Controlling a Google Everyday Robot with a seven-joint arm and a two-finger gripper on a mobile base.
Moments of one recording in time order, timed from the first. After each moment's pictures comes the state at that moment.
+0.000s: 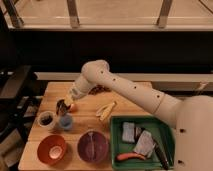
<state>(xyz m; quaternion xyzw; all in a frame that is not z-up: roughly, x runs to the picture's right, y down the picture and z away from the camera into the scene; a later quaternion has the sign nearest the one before) -0.176 0.062 0.740 0.18 -0.42 -0.80 0.39</state>
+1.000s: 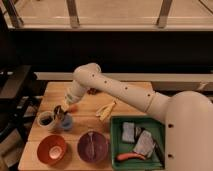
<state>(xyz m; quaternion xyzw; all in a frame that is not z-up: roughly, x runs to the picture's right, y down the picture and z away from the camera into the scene) -0.196 0.095 0.755 0.14 -0.44 -0.81 0.36</state>
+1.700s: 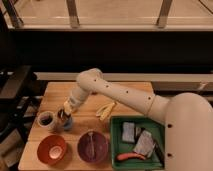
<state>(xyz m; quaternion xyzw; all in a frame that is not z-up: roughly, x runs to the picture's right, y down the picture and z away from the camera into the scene) -0.186 0.115 0.774 0.13 -0.45 -0.80 0.38</state>
